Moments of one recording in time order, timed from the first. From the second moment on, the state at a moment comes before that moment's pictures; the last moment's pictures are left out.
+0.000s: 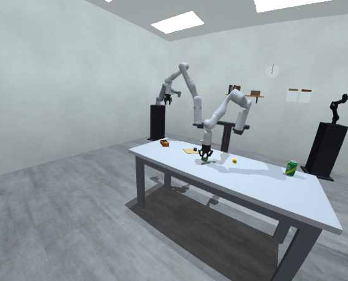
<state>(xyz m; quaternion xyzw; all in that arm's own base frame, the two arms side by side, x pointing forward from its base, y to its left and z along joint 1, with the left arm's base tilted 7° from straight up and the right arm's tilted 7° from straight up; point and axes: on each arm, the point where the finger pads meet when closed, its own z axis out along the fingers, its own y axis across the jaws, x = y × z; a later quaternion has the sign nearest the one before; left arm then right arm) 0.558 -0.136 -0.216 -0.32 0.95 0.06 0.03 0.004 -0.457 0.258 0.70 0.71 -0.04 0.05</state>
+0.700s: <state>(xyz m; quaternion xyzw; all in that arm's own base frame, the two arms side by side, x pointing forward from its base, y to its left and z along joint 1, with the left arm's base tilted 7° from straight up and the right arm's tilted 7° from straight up) 0.556 -0.146 -0.136 -0.32 0.95 0.06 0.03 0.004 -0.457 0.258 0.70 0.71 -0.04 0.05</state>
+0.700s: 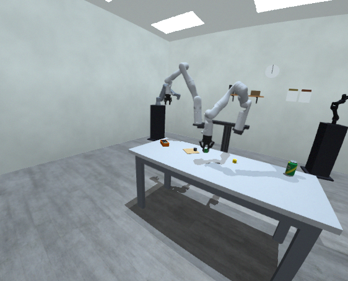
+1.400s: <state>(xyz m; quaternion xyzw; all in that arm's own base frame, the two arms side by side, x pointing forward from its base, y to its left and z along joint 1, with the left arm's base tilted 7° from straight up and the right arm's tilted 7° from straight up) 0.555 -0.146 -0.137 -0.36 0.93 0.06 0.03 0.004 -0.457 0.258 0.70 0.71 -0.04 0.05</state>
